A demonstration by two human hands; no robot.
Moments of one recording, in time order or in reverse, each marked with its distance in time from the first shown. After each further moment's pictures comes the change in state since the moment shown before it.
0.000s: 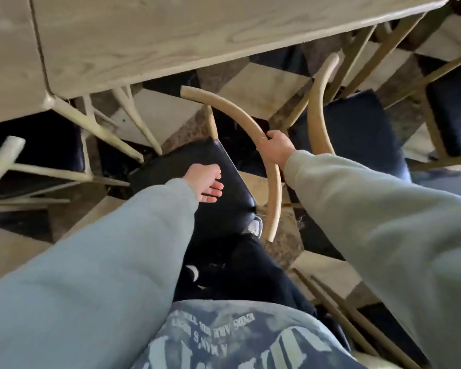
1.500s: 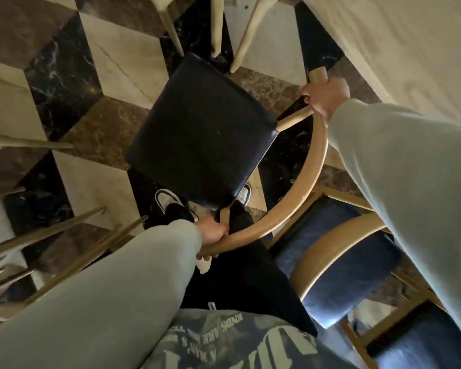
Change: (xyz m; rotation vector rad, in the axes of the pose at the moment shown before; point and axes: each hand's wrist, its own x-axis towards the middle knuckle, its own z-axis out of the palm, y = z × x) left_hand 0.033 -0.096 0.161 -0.454 -0.190 -0.402; right_hand 0.179 -0.169 0.086 -0.522 -0.378 -0.378
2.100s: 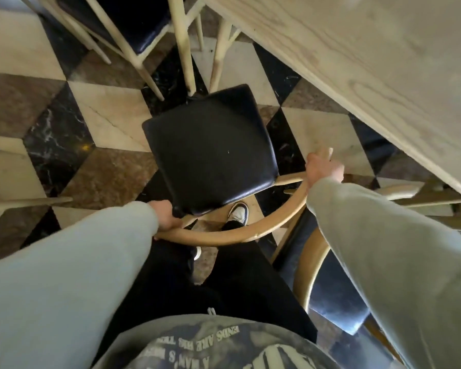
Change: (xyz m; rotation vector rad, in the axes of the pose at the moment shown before) left_hand -0.017 -0.003 -0.112 0.761 0.364 0.041; right_hand -0.112 0.133 -0.014 0.347 0.344 0.373
